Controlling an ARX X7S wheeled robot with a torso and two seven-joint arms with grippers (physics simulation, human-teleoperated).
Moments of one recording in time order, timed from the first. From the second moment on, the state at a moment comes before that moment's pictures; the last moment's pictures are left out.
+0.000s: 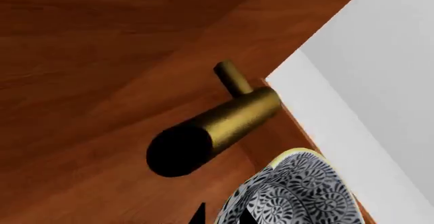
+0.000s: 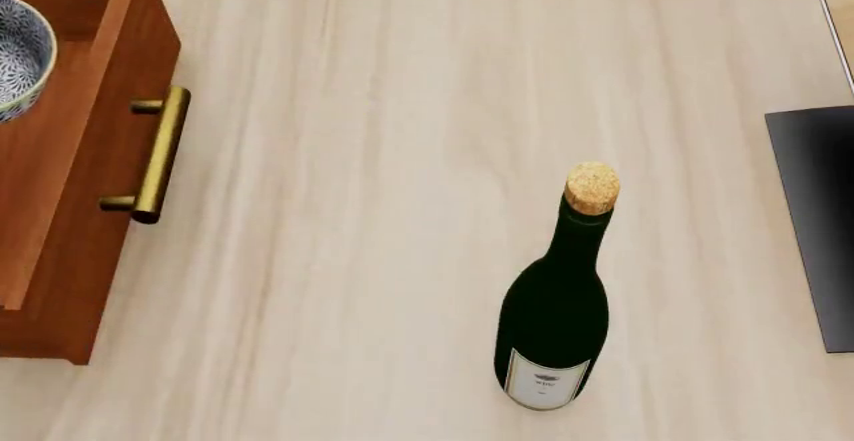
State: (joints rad) left arm -1.14 -0.45 0.43 -0.61 -1.38 -0.04 -0.80; right arm -0.55 0.19 0.01 -0.93 -0.30 0.11 0.49
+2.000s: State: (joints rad) left arm -0.98 -0.48 0.41 -0.36 -1.35 0.00 -0.84; right arm -0.58 0.24 -0.03 -0.92 -0.28 0.11 0.52
